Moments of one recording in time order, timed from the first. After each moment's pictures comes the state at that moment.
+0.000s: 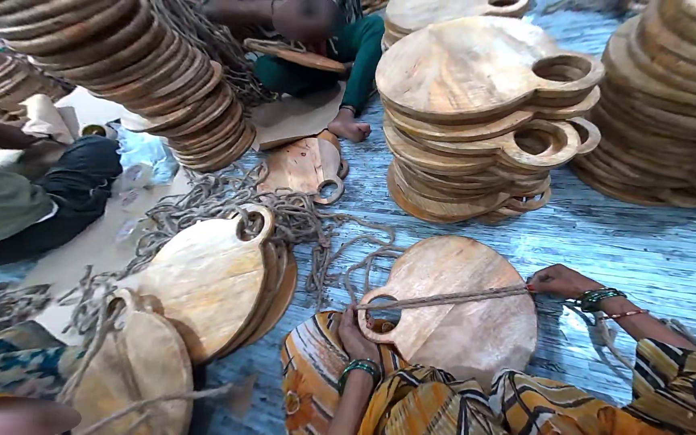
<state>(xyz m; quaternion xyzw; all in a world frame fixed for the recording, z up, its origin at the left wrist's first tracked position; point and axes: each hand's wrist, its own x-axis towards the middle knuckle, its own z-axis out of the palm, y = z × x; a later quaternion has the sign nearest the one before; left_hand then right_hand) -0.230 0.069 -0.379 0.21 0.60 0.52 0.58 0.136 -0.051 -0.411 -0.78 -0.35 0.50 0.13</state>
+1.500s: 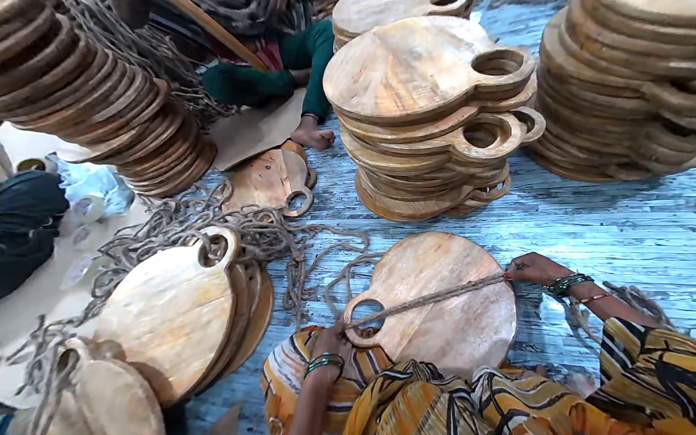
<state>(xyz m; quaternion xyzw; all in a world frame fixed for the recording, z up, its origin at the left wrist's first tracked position) -0.247 0.094 -0.355 0.25 0.72 0.23 0.61 0.135 -0.066 -0.418 -0.79 -0.35 0.48 0.17</state>
